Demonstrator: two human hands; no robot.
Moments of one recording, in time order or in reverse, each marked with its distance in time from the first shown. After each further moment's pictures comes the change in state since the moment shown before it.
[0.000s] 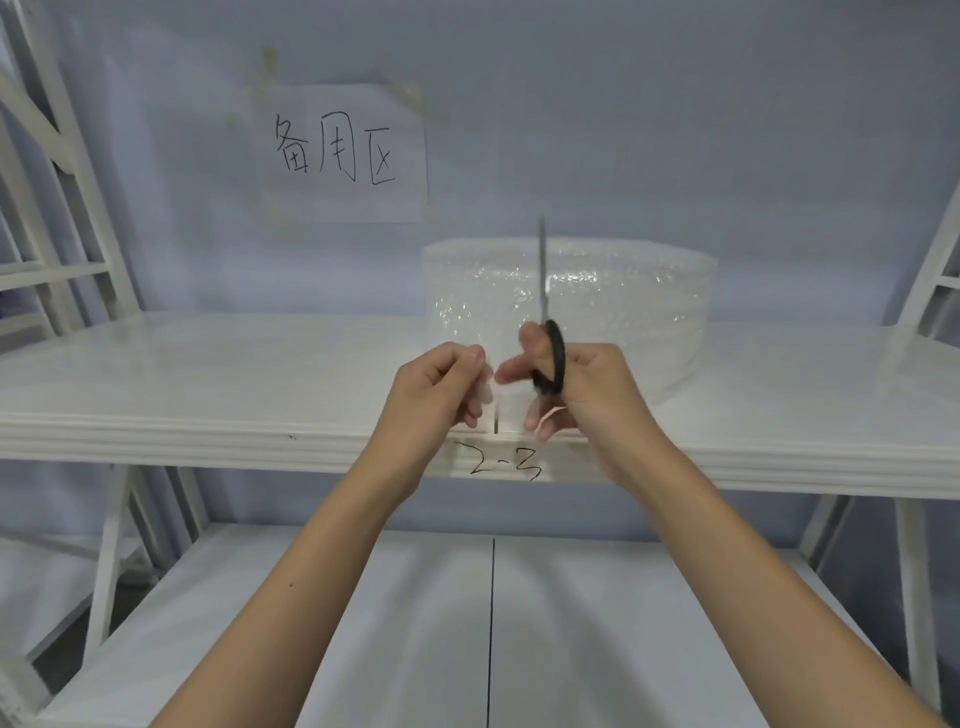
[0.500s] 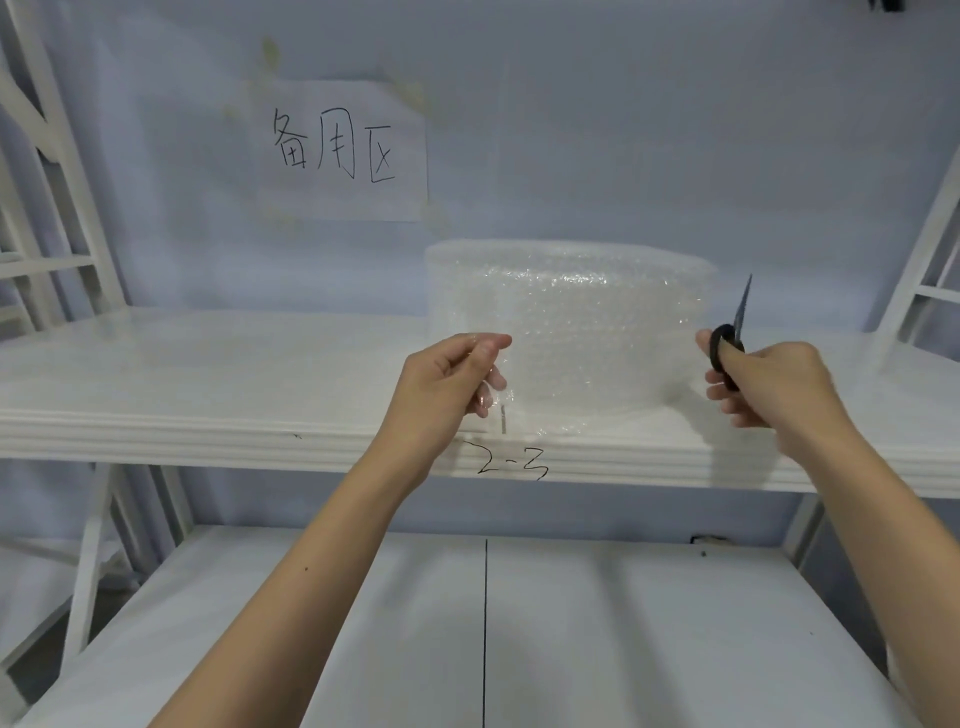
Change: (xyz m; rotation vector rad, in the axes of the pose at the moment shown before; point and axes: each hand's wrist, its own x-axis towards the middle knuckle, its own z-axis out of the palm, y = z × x) left_hand 0.006 -0.001 -0.006 -0.012 -0.031 0.036; right_hand 0.005 0.001 -0.125 -0.438 0.583 0.219
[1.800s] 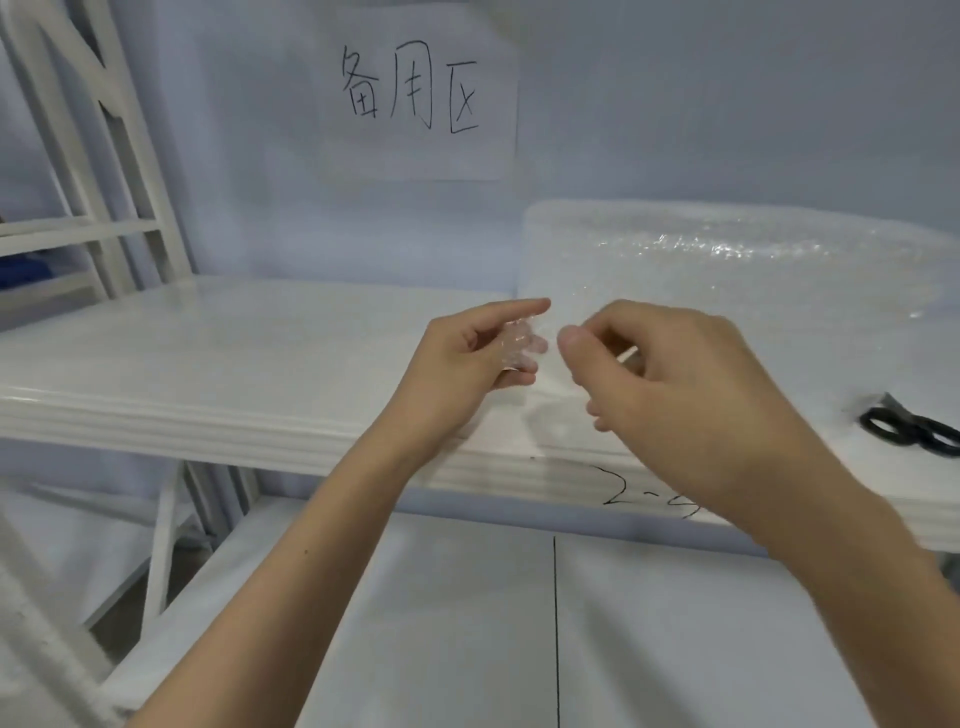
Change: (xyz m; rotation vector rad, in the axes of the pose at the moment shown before) left_hand 0.046 -0.027 -0.083 0.005 -0.056 -0.005; right_hand -0.116 -0.093 0.138 -0.243 -0.450 -0.510
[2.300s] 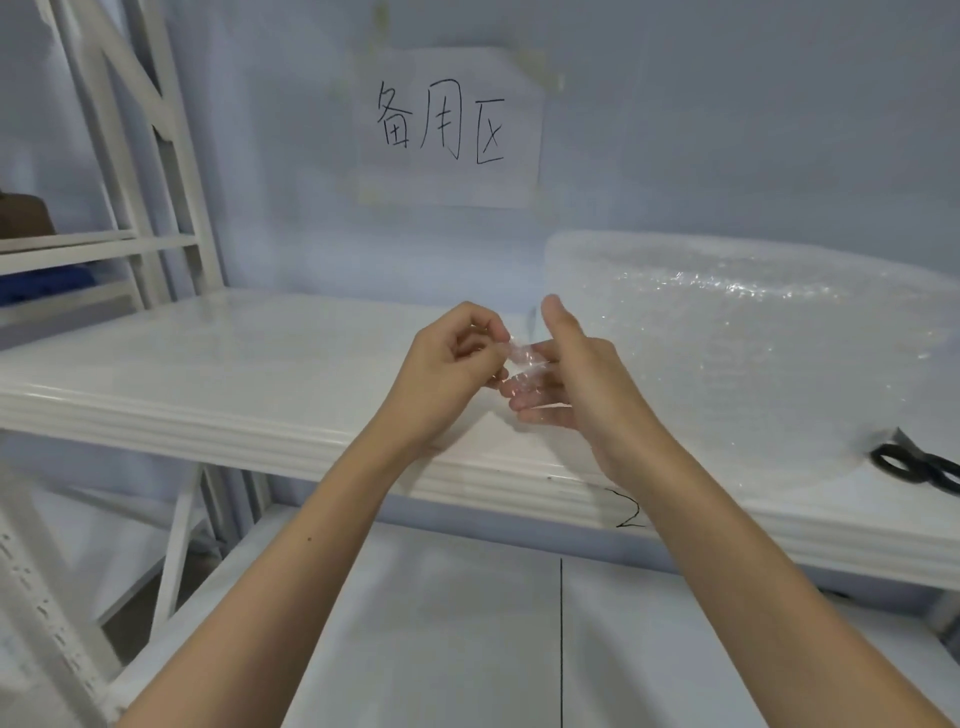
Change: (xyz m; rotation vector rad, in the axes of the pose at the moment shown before) left_hand 0.008 0.001 -0.029 0.142 0.097 0.114; right_hand 0.065 0.012 0.061 0.645 -0.116 0.291
